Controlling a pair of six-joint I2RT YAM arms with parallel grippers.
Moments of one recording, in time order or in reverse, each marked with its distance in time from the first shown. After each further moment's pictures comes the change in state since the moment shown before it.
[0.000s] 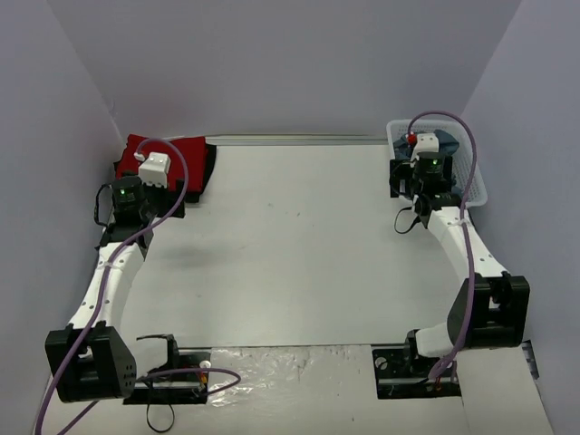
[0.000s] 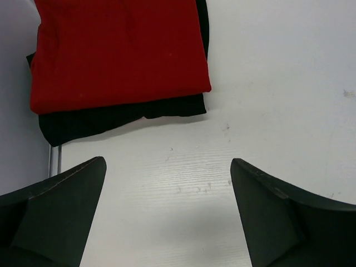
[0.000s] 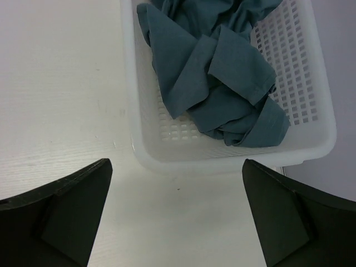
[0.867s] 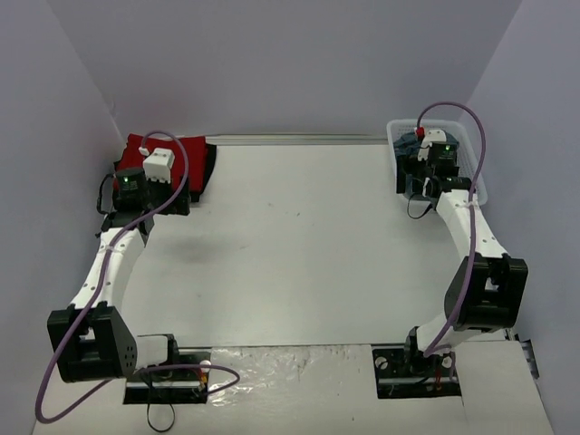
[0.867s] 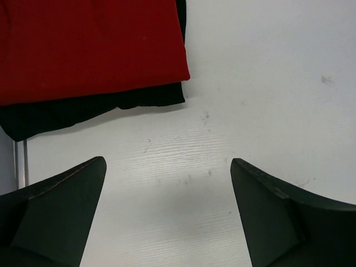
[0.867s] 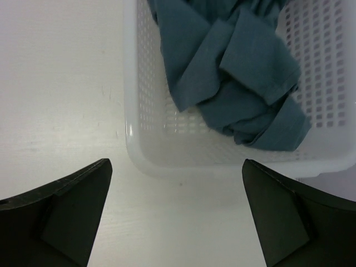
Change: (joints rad) left arm 0.000 0.117 0.095 -0.118 0.064 -0.039; right arm -0.110 0.124 0.108 -0.151 -0.186 -0.033
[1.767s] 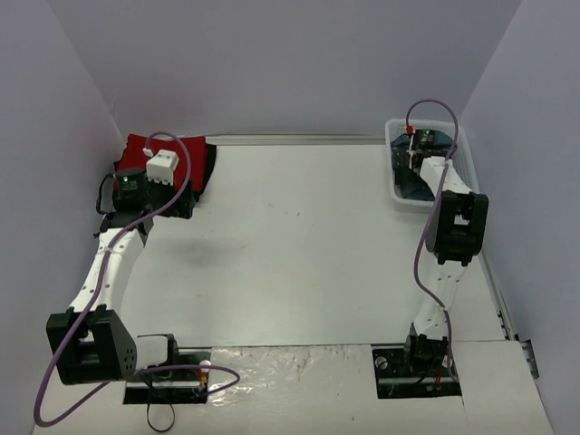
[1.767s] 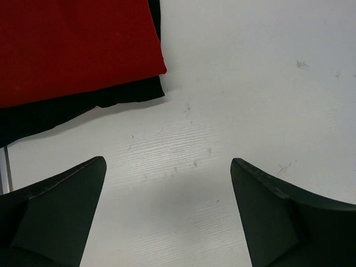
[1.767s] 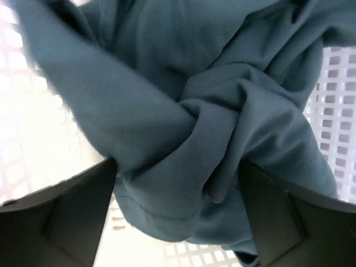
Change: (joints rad) left arm 0.000 -0.025 0.011 -0.053 0.091 0.023; right arm -0.020 0.674 0.576 -0.122 0.137 0.010
